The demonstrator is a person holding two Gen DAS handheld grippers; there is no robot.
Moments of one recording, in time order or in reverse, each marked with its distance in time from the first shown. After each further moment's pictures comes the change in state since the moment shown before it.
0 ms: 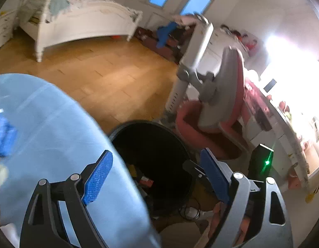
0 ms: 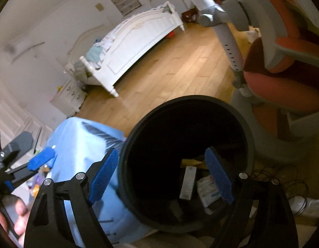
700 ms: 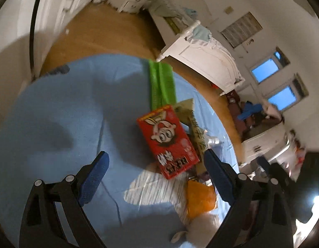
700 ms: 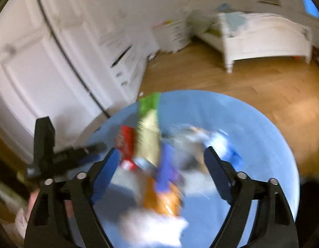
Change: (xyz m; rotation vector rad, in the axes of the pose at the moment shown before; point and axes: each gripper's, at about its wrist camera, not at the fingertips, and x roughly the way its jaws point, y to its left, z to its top) left arm -0.227 0.288 -0.073 -0.711 -0.244 0.322; right arm 0.068 0.429 -0.040 -0.781 0.327 0.391
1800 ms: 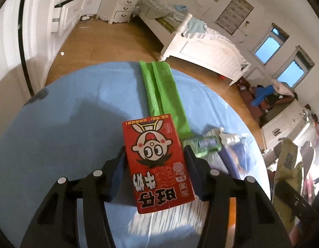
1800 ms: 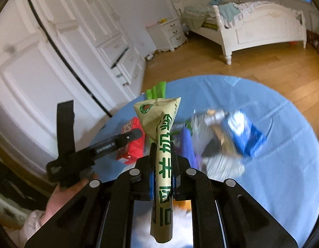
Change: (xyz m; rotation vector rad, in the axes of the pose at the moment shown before) left arm 0.016 -0.013 -0.005 0.212 -0.052 0.131; right arm -0.024 -0.017 -0.070 0.201 -0.102 0.092
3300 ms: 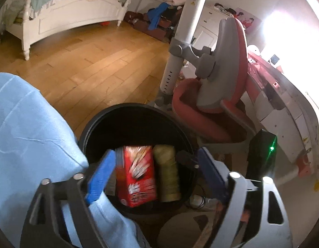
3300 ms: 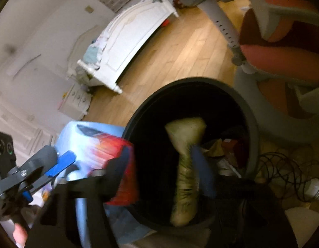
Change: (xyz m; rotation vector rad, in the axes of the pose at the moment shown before) left arm 0.100 -0.383 -0.170 0.631 0.325 -0.465; right arm -0.189 -0.328 -0.179 0.710 -0.321 -0.382
